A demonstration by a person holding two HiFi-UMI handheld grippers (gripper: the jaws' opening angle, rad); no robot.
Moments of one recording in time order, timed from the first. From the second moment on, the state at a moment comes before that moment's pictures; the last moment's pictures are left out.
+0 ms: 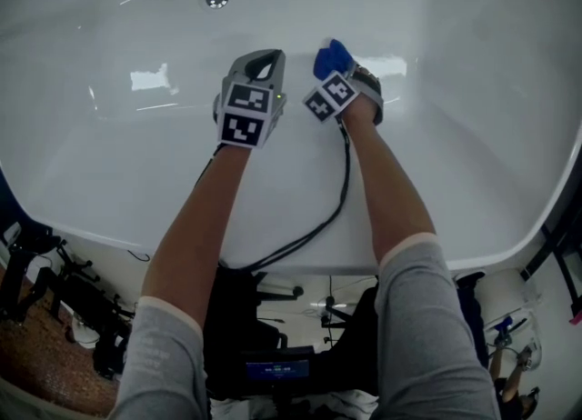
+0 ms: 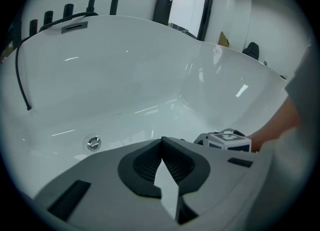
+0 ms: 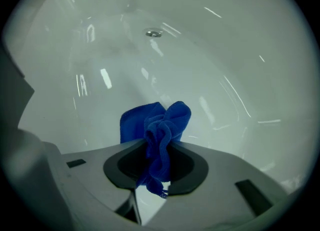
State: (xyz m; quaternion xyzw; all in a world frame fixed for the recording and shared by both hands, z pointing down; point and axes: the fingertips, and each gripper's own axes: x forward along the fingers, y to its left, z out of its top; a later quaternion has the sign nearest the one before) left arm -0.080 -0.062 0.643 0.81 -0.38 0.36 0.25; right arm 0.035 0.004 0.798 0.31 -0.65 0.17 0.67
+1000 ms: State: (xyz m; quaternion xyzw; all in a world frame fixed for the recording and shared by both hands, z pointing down) left arm -0.054 -0.070 0.649 0.82 -0.38 0.36 0.25; right arm 0.116 0.005 0.813 0.33 -0.60 0.17 0.71
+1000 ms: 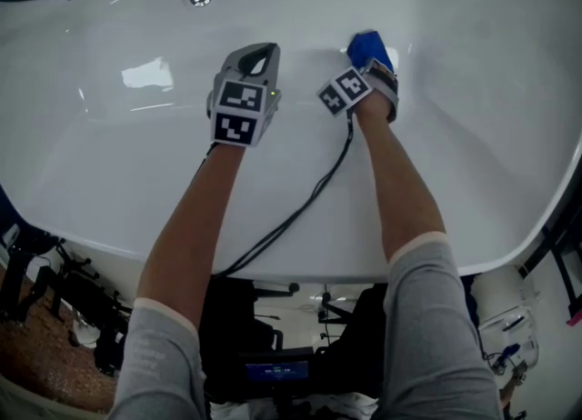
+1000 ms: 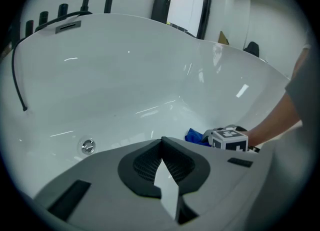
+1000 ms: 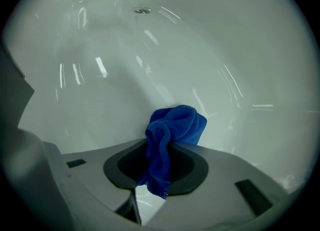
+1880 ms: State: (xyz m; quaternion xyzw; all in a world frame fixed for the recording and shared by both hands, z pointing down) left arm -0.082 -0.060 0.655 0.81 -0.37 0.38 0.25; right arm -0.006 0.021 0.819 0.21 -0.69 0.19 0.67
